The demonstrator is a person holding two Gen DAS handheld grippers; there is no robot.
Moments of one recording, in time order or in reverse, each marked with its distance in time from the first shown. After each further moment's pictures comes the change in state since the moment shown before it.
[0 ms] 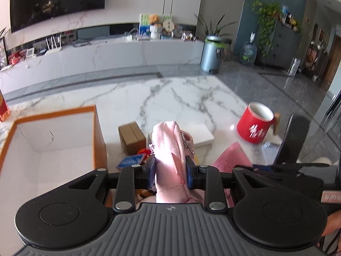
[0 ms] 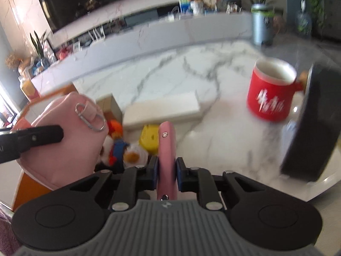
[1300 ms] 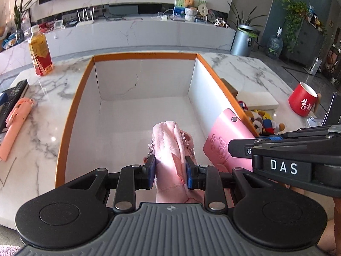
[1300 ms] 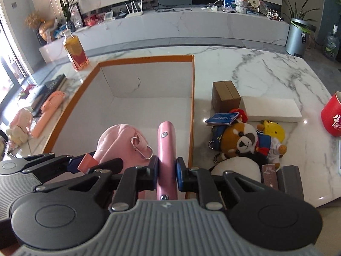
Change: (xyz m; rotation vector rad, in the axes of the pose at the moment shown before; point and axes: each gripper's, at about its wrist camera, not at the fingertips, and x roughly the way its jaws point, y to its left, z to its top) left arm -0.015 0.156 -0.077 -0.085 0.115 0.081; right arm 0.032 0.234 -0.034 -0.228 0.173 0.052
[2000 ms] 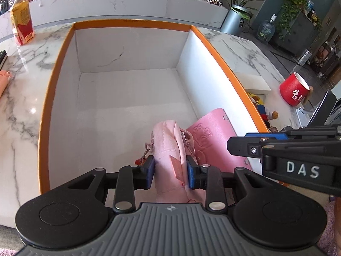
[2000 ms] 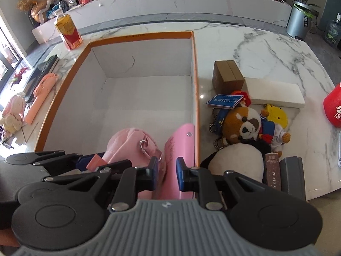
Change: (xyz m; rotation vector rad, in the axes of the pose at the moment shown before) left arm 0.025 0.017 0.007 -0.047 0.157 -0.127; right arm 0.008 0.000 0.012 0.023 0.119 -0.005
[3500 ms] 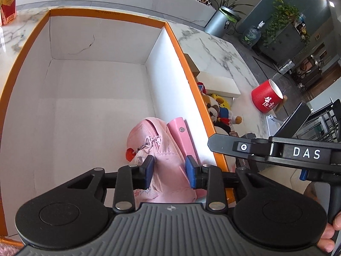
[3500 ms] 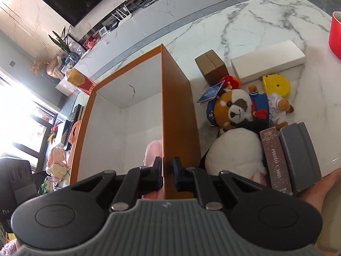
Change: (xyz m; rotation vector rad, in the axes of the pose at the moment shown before) left arm 0.002 -0.025 0.008 -0.098 0.046 -0.165; right arm -0.008 -0.090 -0.016 0.322 -0.052 0.323
